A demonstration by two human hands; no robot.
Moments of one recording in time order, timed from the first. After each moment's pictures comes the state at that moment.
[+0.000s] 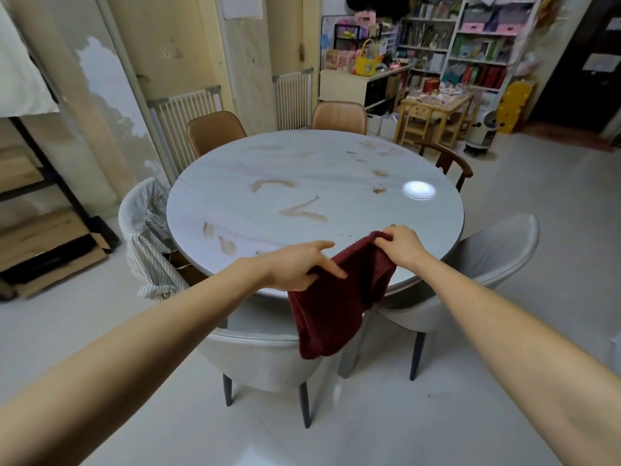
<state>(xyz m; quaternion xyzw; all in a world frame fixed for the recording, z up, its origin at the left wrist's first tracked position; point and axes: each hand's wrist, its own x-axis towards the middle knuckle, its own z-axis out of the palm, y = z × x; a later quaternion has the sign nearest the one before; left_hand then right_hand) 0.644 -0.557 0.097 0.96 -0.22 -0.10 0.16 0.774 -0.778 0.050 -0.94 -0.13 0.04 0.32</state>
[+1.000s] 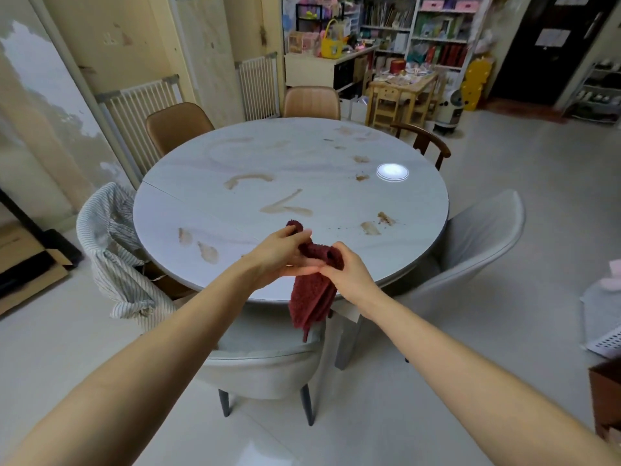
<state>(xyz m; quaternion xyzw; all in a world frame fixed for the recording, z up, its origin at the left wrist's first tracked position) 0.676 -0.533 0.082 0.66 0.14 -0.14 0.72 0.694 -0.686 0.026 -0.79 -0.10 0.13 0.58</state>
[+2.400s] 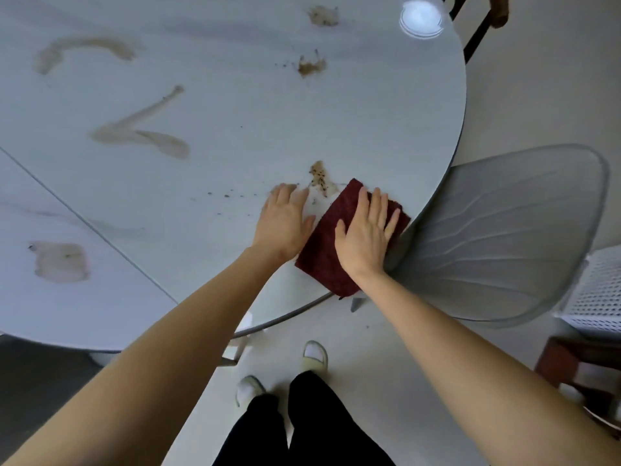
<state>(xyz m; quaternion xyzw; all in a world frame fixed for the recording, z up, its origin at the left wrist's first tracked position) 1.053 -0.748 -0.156 0.97 0.07 -0.09 0.22 1.067 -0.892 -0.192 -0.98 -0.02 0.04 0.17</state>
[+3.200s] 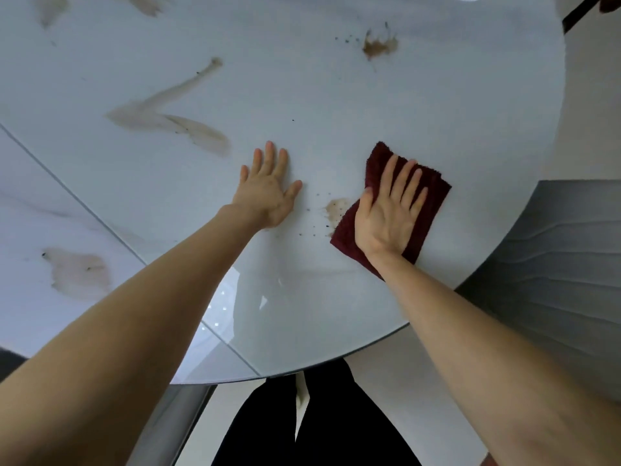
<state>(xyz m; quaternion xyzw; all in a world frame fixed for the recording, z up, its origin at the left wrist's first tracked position) 1.111 -0.608 -0.197 0.94 0.09 -0.25 0.19 1.131 -0.806 -0.232 -1.00 0.00 0.05 0.04</state>
